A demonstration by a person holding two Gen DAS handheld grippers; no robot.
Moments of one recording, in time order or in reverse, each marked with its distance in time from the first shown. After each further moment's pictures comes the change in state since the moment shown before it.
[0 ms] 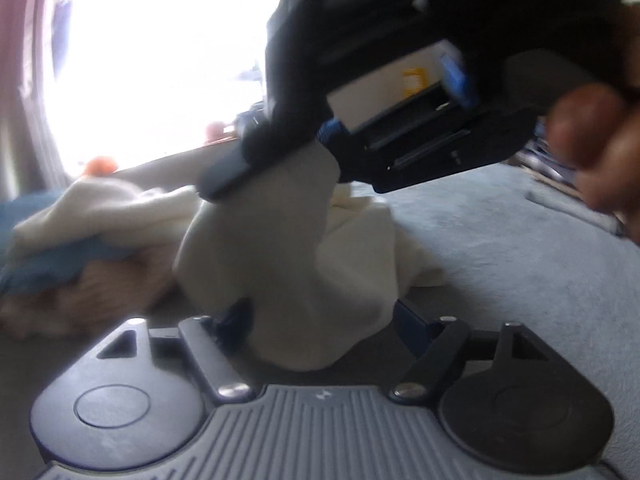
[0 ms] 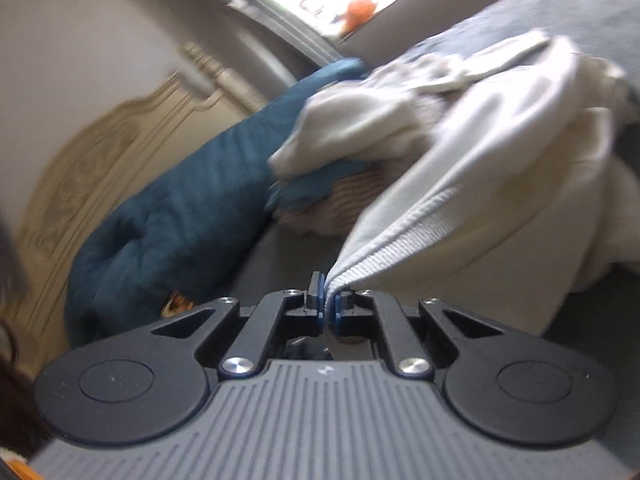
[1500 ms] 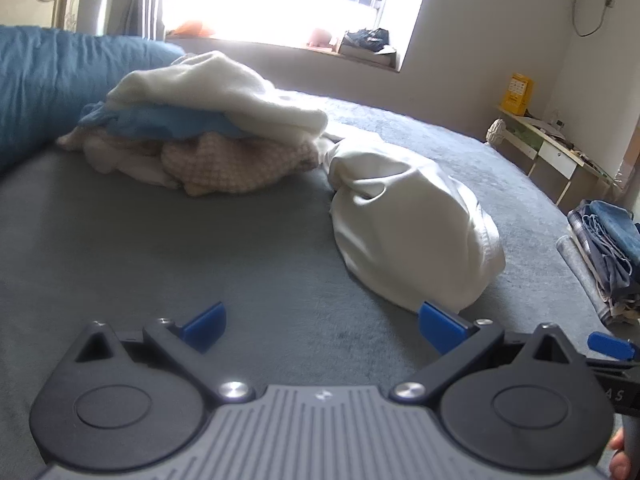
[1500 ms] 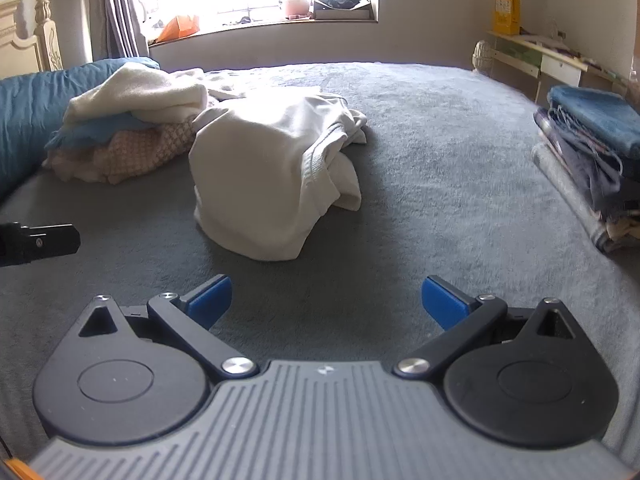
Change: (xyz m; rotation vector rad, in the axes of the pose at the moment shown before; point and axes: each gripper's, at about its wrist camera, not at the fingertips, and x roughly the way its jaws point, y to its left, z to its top) left arm -0.071 0.071 0.015 -0.396 0.242 0.042; right arm -0.077 0.026 -0.135 -0.222 -0.170 -0.944
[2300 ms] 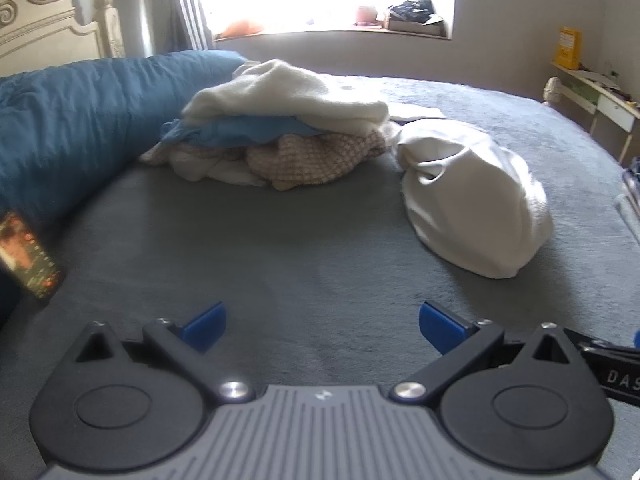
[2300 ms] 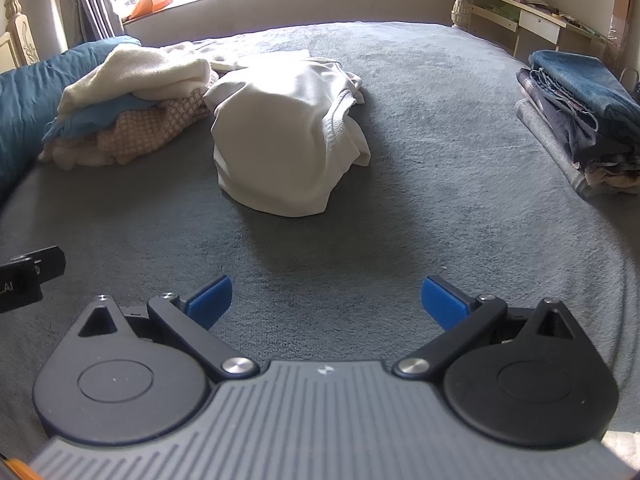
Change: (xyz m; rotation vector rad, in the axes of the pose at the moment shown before) left arm -0.069 -0.007 0.011 0.088 0.097 0.256; right arm -0.045 0.042 0.002 0.098 0.148 -0.040
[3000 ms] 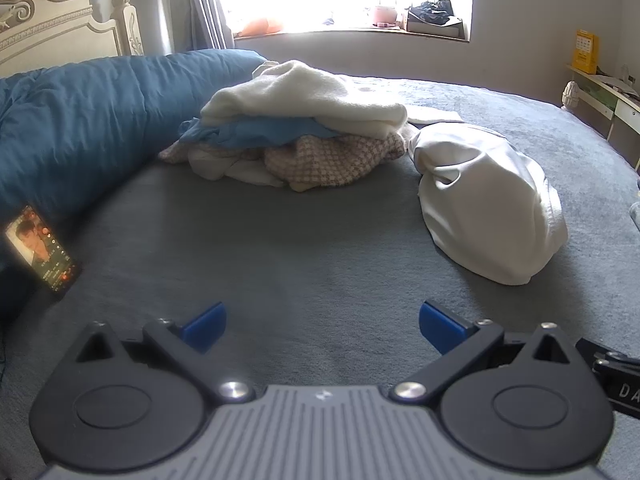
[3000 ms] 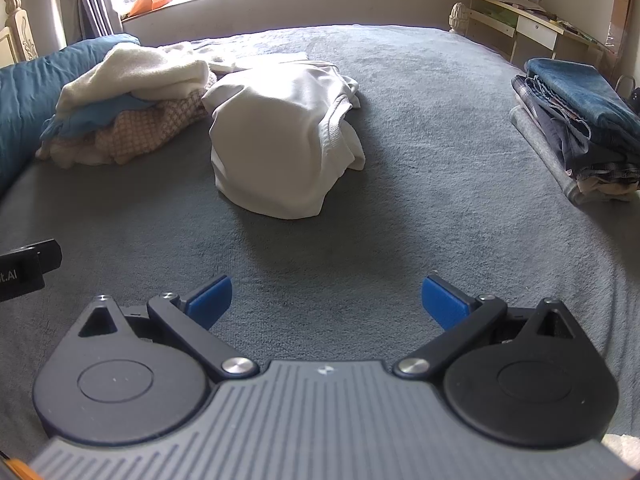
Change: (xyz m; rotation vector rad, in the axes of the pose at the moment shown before) left arm -0.005 0.000 0.003 -0.026 0.017 0.073; right arm -0.007 0.003 0.003 -0.017 0.005 -0.030
